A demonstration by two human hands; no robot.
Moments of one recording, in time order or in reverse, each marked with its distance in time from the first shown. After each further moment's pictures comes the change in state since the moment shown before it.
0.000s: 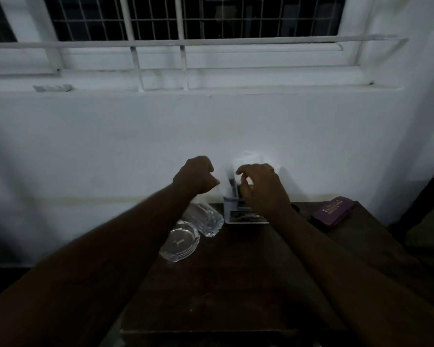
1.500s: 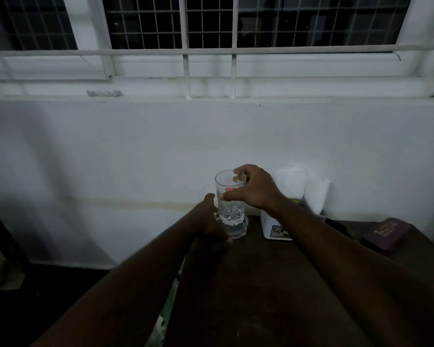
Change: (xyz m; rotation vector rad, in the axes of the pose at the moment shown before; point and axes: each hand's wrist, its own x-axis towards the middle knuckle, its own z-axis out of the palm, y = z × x) left_hand -0.048 -0.093 0.007 -0.274 -0.287 -0.114; right_hand 0.062 -0.073 0.064 0.423 -0.288 0.361
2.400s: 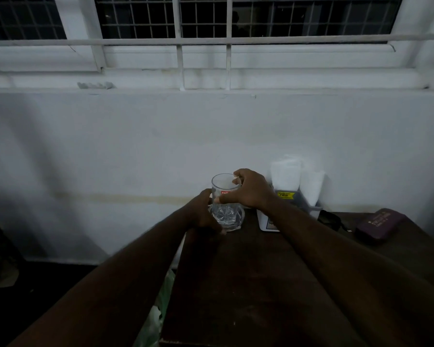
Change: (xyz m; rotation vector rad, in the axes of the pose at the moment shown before) left_hand 0.005 -0.013 0.002 -0.138 -0.042 0.101; right_hand -0.003 0.020 0.013 -0.127 -0.074 0.052
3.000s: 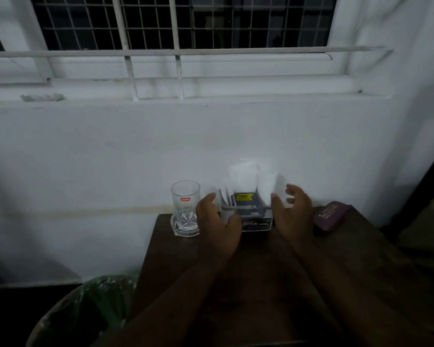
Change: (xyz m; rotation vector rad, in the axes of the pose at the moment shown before) left_hand -0.022 0.095 0.132 -0.302 0.715 0.132; right_hand -0.095 0.108 -0.074 0.211 0.693 0.230
